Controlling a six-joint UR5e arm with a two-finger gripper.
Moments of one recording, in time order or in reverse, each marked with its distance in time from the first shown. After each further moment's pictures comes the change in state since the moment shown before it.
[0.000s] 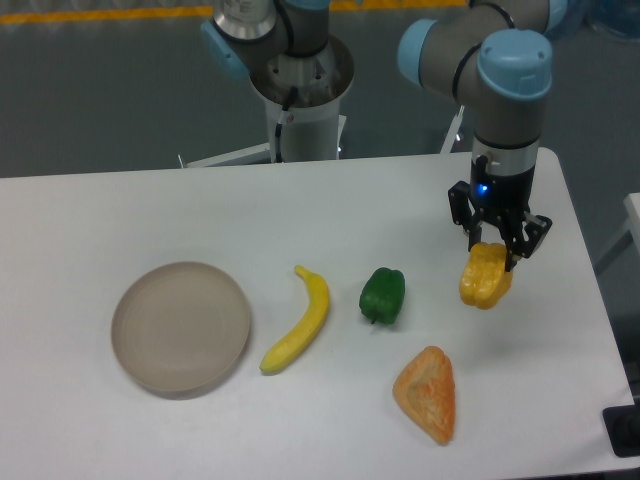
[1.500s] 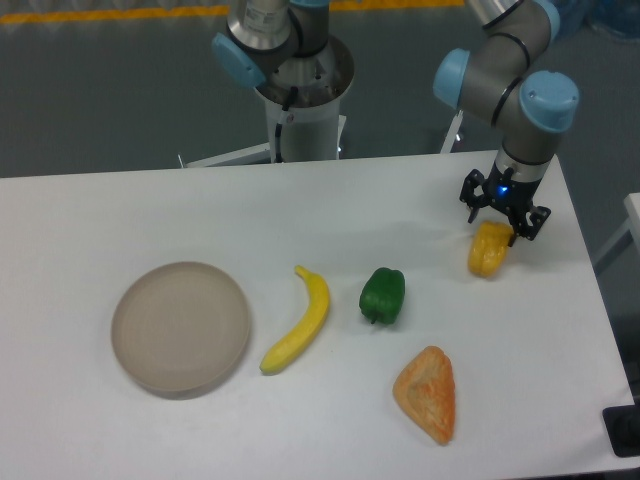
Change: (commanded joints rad) arm 0.239 -0.063 -0.305 0.135 -0.009 0.179
